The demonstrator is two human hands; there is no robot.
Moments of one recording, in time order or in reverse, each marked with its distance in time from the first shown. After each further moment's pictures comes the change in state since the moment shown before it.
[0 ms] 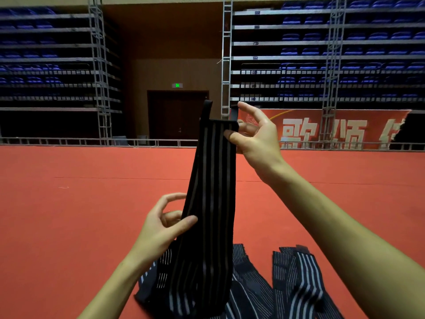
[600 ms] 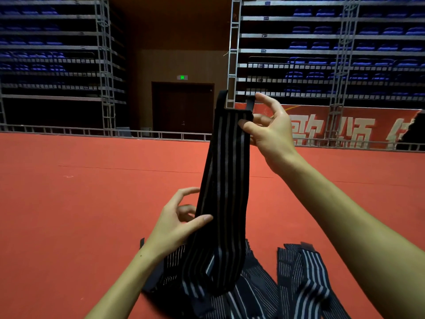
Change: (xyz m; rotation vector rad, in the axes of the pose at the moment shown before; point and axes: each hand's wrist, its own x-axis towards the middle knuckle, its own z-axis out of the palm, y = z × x) left_hand 0.012 -0.020 -0.005 0.172 -0.018 0.067; right_hand 0.018 0.015 0.007 -0.015 0.063 0.040
